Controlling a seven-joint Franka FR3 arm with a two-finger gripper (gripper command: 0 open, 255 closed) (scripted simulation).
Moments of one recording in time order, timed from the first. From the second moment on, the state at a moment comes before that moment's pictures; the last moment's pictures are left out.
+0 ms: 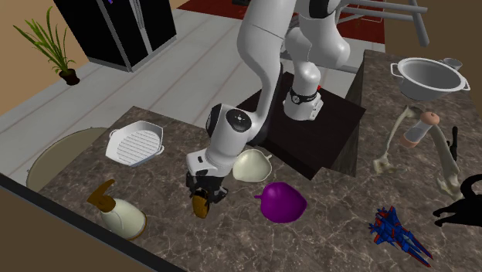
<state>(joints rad) 0.06 0.48 -0.05 -2.11 -0.83 2.96 0.44</state>
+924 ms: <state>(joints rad) -0.04 0.32 0.08 -2.15 -0.66 2.83 0.25</state>
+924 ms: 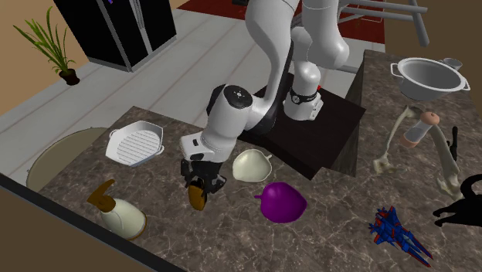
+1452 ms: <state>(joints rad) -0.03 0.21 0.12 -2.23 -0.63 2.79 0.27</state>
